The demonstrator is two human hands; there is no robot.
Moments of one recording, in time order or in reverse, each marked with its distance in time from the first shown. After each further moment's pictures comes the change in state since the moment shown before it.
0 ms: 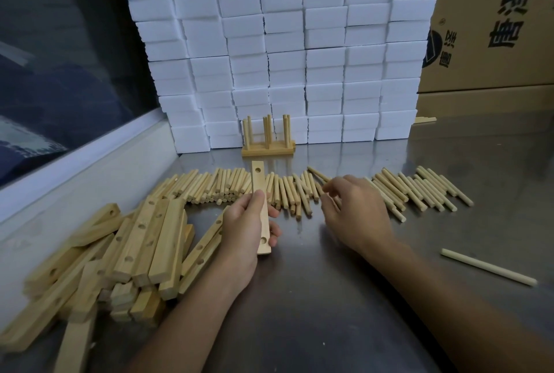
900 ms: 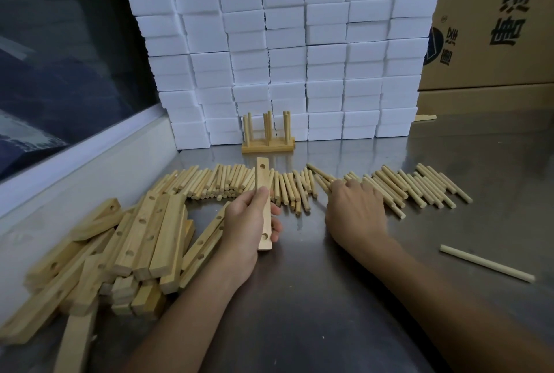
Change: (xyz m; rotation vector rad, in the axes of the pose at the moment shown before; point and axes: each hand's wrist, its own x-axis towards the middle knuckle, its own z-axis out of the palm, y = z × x) left_hand 0.001 -0.002 -0.003 0.021 -0.035 -0.015; right_hand 0.000 -0.016 0.002 -0.328 -0.180 0.155
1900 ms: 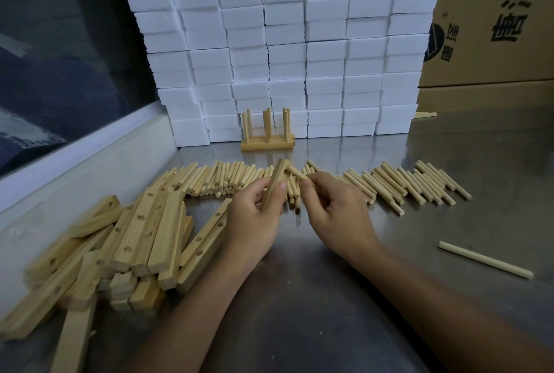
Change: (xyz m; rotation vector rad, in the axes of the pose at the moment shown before) left_hand -0.008 0.001 0.003 0.447 -0.063 0.484; right_hand -0.018 -0.013 -0.004 0.772 0.338 -0.323
